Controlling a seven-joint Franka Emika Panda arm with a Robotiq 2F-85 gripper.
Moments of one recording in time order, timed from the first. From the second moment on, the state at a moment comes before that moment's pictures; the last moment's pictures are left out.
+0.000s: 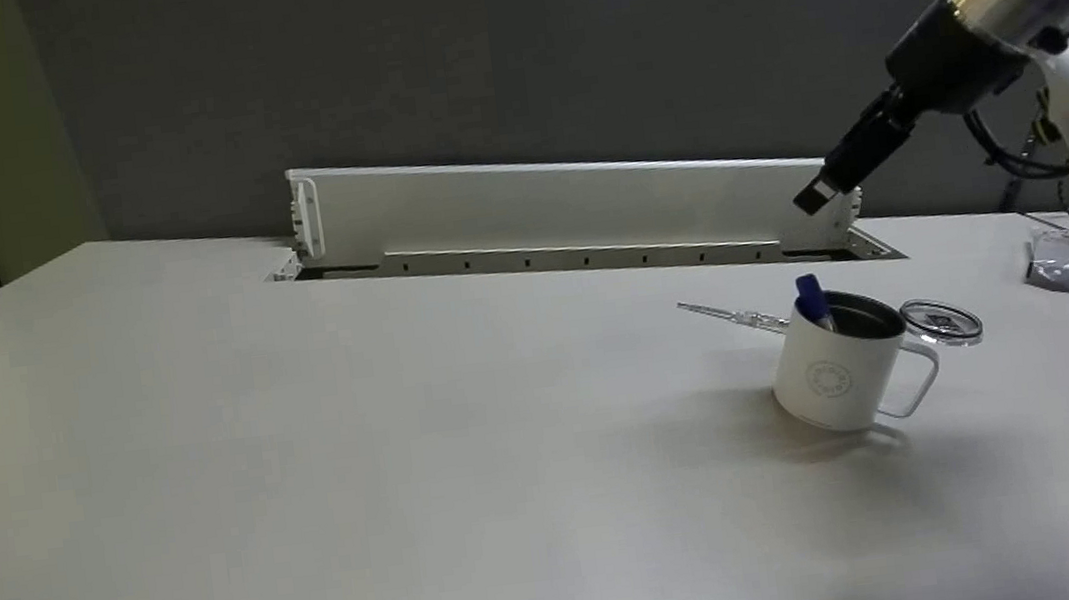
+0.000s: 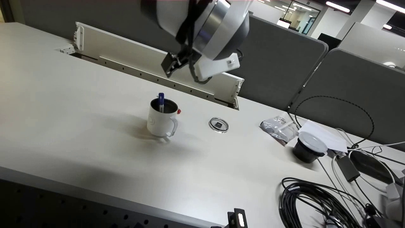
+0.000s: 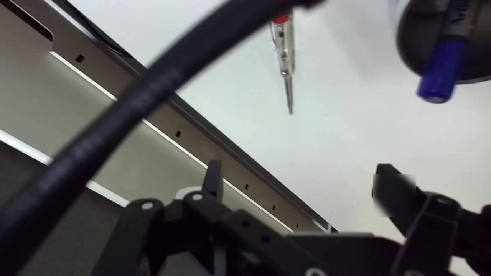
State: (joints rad) arm -1.13 0.65 0.77 -2.42 -0.52 3.28 -0.91
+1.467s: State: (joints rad) arm -0.41 0.73 0.19 -1.96 -0.18 2.73 -1.01
